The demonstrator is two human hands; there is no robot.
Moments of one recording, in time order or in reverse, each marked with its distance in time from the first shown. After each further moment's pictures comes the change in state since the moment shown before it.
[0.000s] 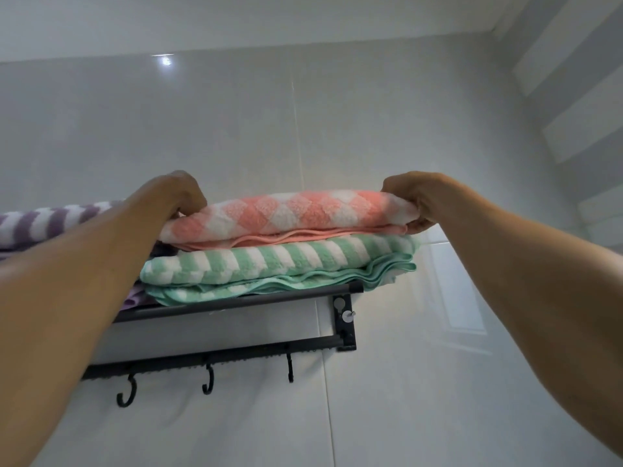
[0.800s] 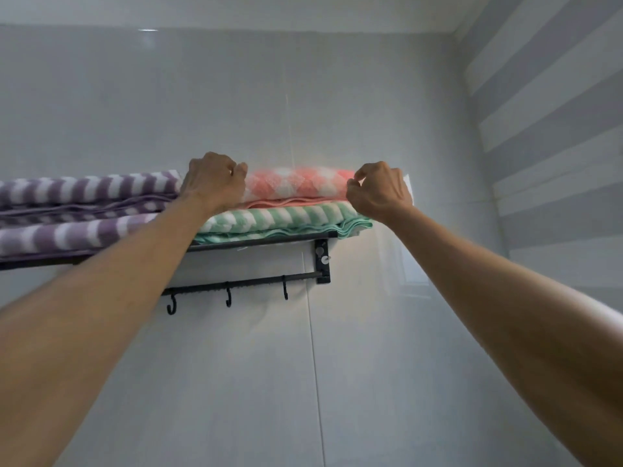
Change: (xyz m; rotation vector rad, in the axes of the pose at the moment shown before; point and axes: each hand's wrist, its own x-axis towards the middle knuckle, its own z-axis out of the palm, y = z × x) left_hand -0.141 -0.021 -0.004 -0.414 0.355 0.332; right_hand -0.178 0.026 0.025 -0.272 0.501 -0.457
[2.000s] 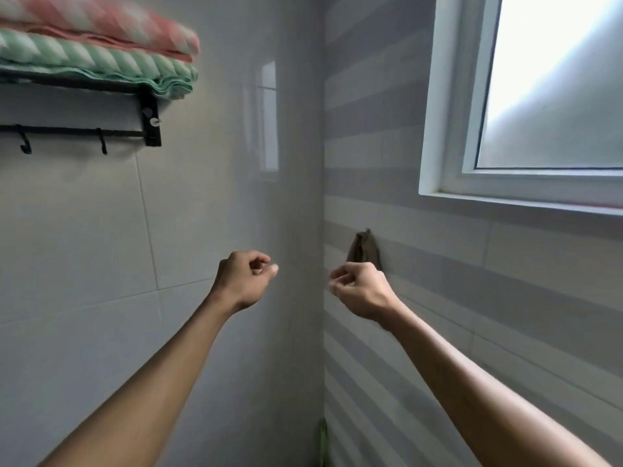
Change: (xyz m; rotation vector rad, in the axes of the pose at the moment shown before) left_hand -0.397 0.249 0.093 -0.750 -0.720 -0.261; right_hand -0.366 0.222 -0.233 -0.032 -0.473 0.581
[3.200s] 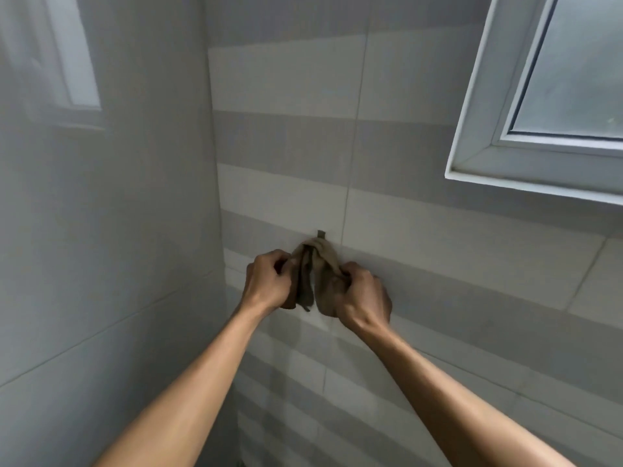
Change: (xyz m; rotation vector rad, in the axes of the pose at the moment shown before) left_hand 0.285 -0.039 0.312 -0.357 -0.454 0.190; right_hand 0.250 0.148 0.044 -0.452 0.470 0.418
